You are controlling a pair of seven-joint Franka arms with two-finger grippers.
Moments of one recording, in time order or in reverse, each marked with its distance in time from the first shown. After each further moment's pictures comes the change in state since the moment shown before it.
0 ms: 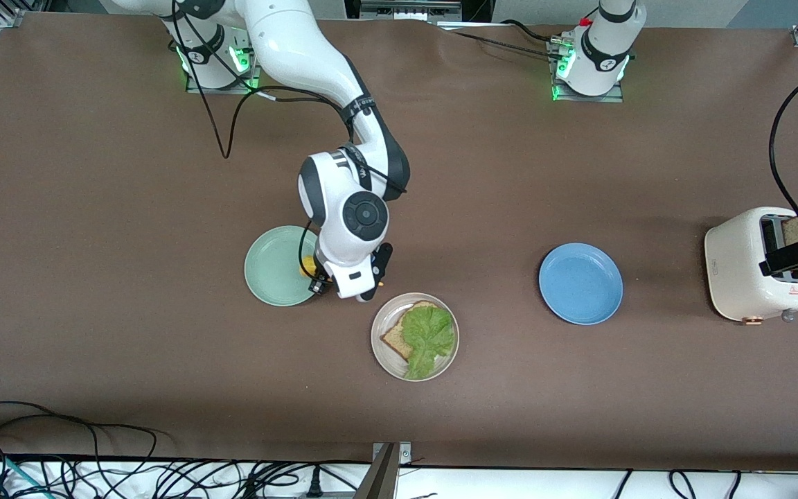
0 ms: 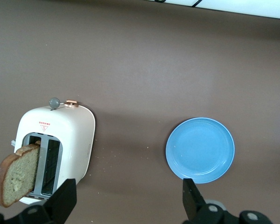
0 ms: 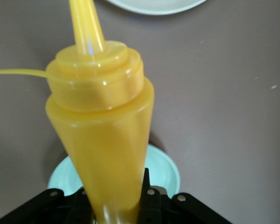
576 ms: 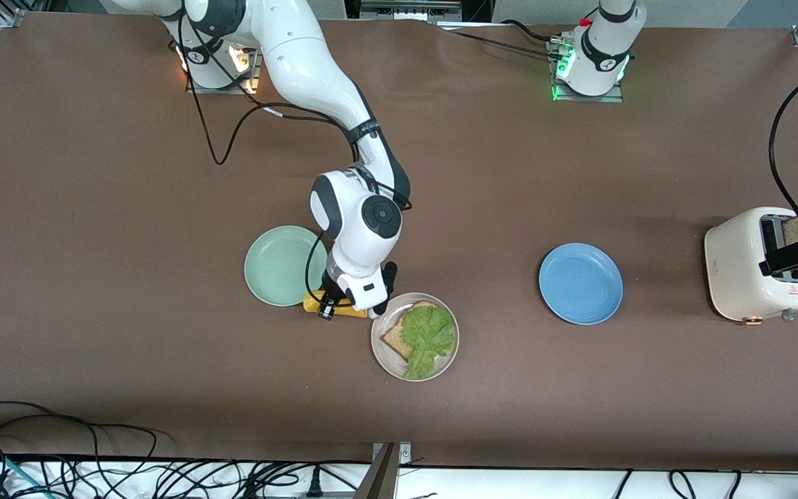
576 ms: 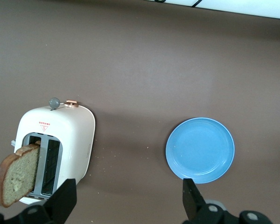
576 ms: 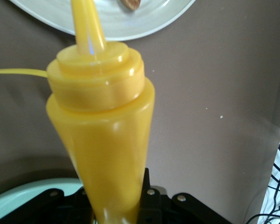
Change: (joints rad) left arm 0.000 0.000 0.000 0.000 0.000 0.000 0.000; right arm -0.001 0.118 -0.020 0.015 -0.068 0.228 -0.002
